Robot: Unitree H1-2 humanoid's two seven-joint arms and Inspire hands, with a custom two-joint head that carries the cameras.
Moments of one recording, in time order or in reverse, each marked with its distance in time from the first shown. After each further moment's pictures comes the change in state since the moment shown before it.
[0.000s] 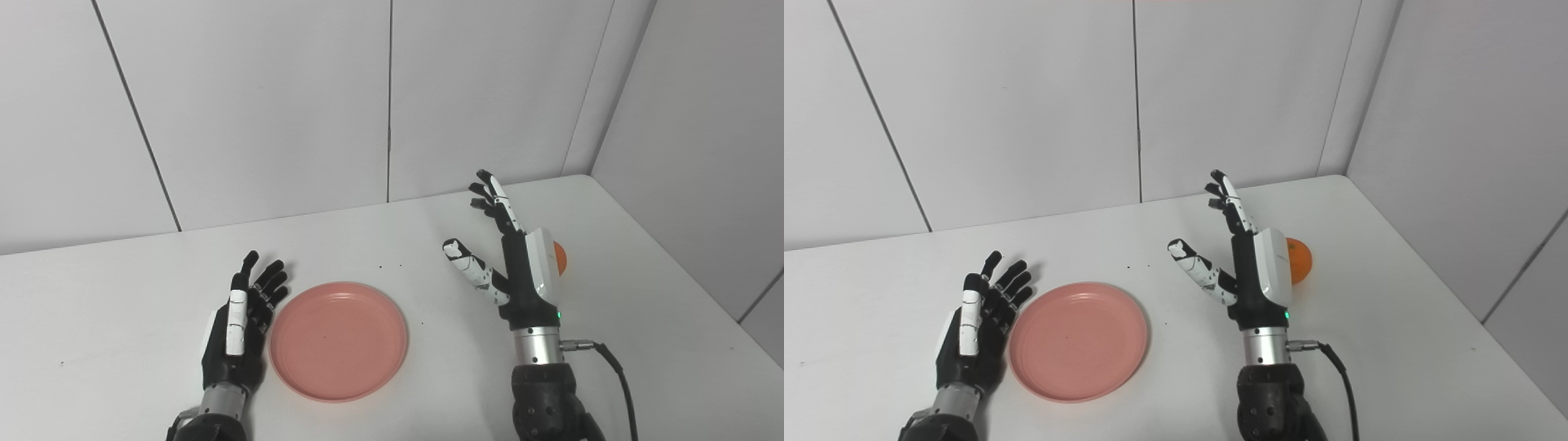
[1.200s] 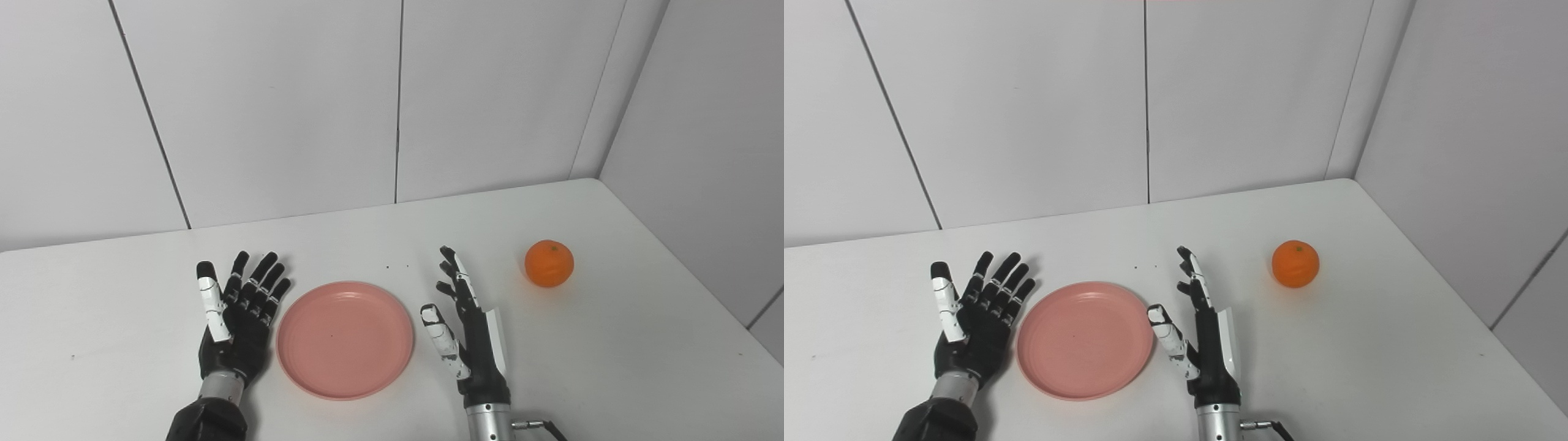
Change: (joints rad) left arm -0.039 -0.043 0.136 -0.051 -0.258 0.244 0.049; right arm 0.166 0.199 0.092 0.164 0.249 -0.188 -0.043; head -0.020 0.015
